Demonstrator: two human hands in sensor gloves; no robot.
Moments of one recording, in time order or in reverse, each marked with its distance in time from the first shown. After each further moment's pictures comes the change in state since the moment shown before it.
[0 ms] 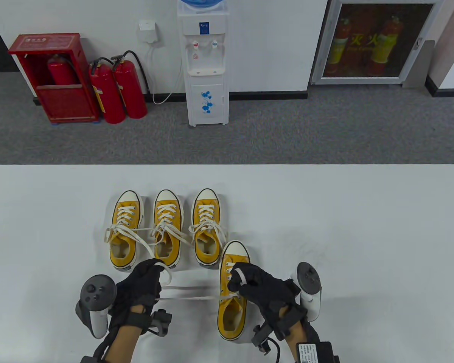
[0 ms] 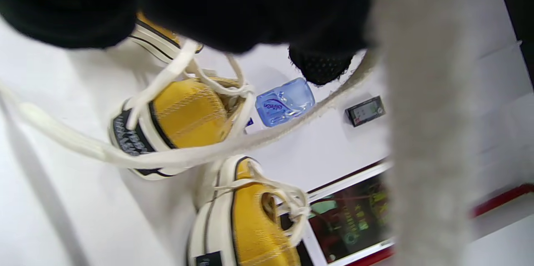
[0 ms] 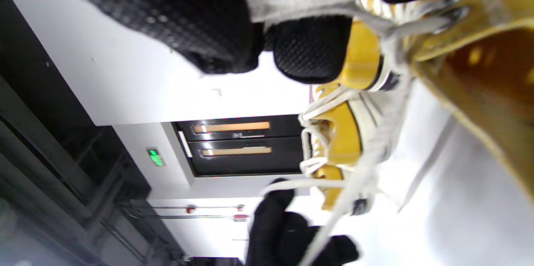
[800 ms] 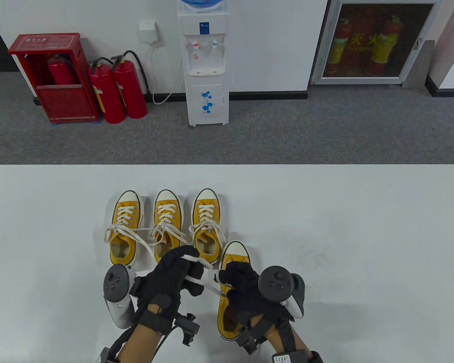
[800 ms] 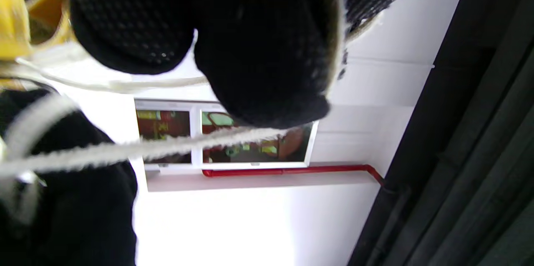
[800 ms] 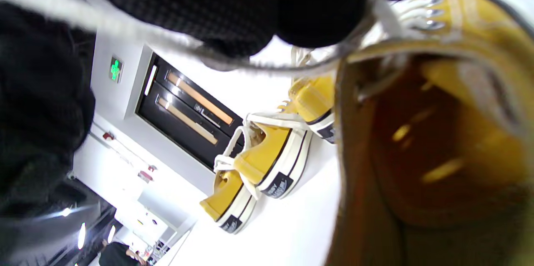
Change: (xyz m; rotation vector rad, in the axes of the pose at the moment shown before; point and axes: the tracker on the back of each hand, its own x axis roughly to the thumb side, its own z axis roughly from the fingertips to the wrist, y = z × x) left_hand 0.090 -0.051 0.012 -0.369 -0.152 0.501; right_hand 0.022 0.042 -0.008 -0.033 -0.107 0.676
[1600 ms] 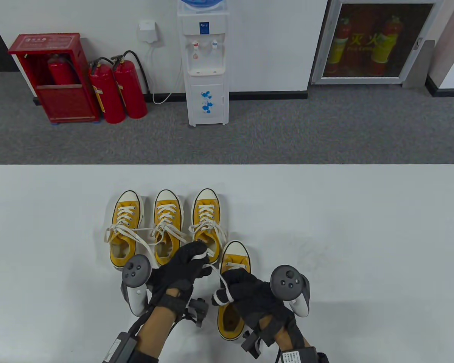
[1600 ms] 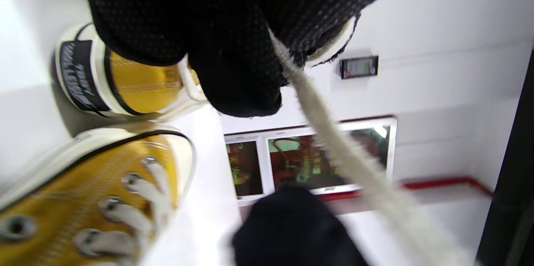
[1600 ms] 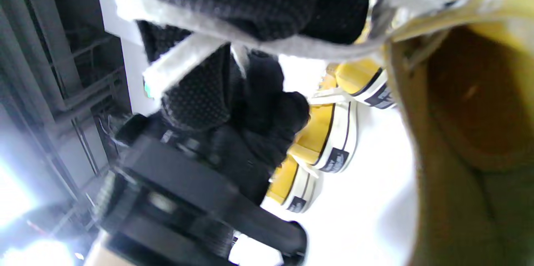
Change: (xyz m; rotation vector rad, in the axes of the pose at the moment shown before) left_hand -0.067 0.005 -0.028 0.117 0.189 -0.274; right_hand -0.017 -0.006 0.003 0.068 -0.040 -0.336
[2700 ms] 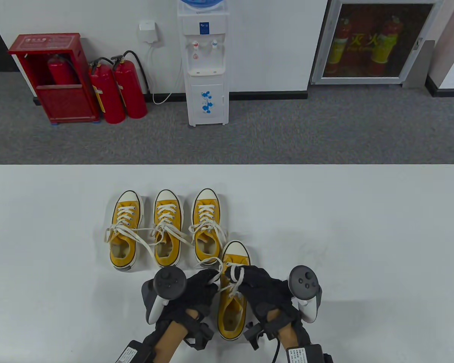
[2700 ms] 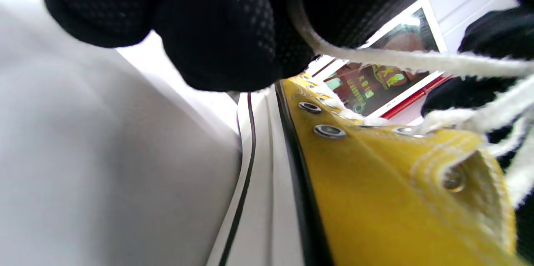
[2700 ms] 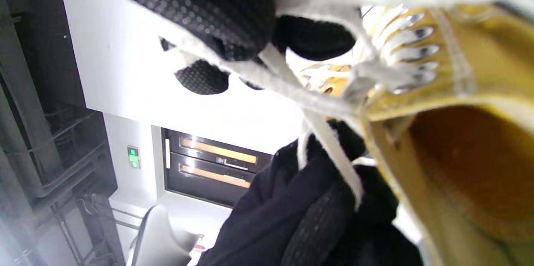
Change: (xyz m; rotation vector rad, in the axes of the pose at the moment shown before) left_hand -0.023 -0.032 0.016 -0.120 0.006 -0.512; right_hand -0.020 -0.020 0.009 -0.225 0.090 -0.090
